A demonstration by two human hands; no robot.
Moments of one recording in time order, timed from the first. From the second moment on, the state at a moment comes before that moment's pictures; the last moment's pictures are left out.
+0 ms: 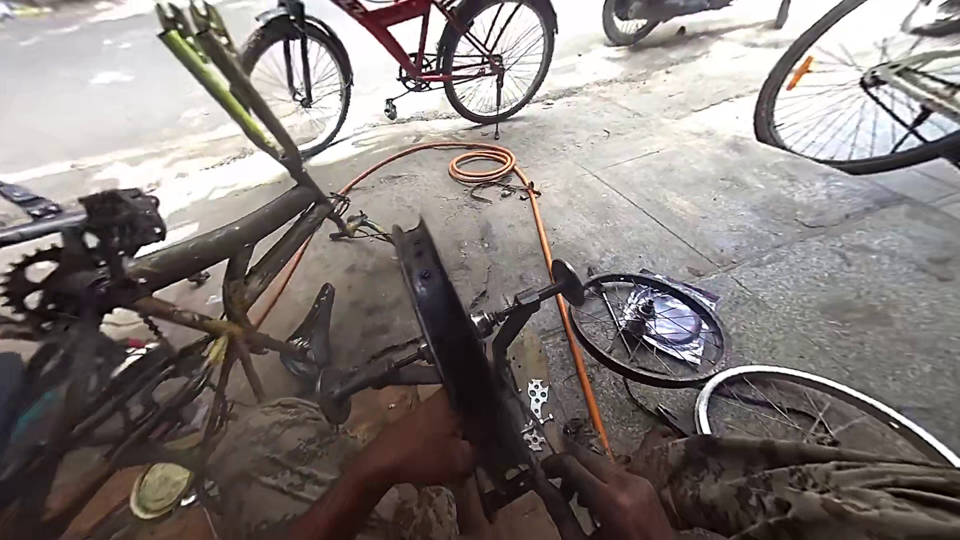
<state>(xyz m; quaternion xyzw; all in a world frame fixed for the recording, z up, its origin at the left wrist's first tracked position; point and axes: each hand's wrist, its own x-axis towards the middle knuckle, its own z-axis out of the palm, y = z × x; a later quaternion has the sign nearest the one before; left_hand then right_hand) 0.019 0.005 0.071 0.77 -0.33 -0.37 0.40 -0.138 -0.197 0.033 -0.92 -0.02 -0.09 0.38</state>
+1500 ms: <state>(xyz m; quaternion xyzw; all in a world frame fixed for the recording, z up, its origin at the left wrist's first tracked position) -0.014 -0.007 -0.002 0.83 -0.10 -0.21 0.51 -0.105 -0.209 0.016 -0.91 -0.03 -0.05 0.40</state>
